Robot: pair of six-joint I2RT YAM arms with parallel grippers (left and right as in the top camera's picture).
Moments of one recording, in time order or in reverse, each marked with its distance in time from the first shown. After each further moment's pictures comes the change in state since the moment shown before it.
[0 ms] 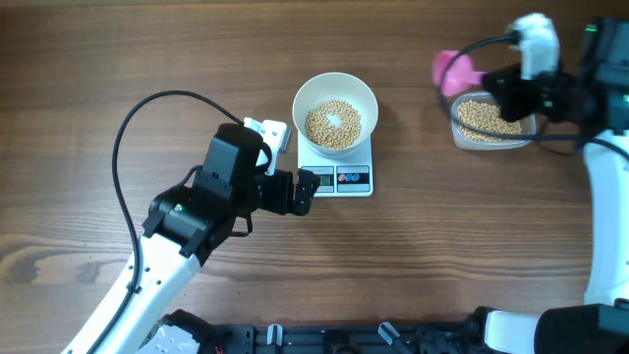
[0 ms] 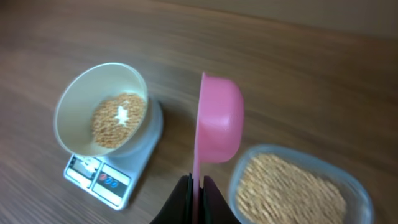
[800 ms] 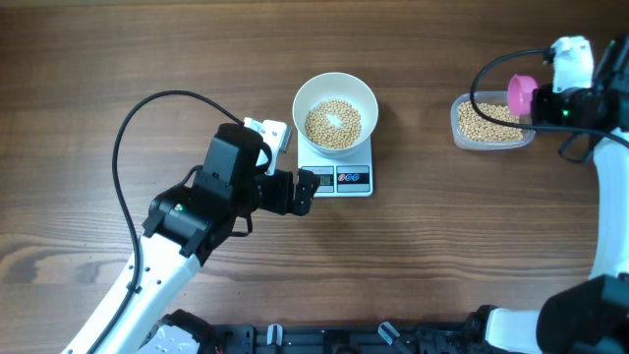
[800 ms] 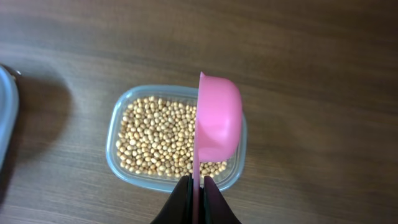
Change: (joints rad) left arm 0.000 0.001 0.000 0.000 0.000 0.000; right arm -0.060 0.053 -0.097 0.096 0.391 -0.027
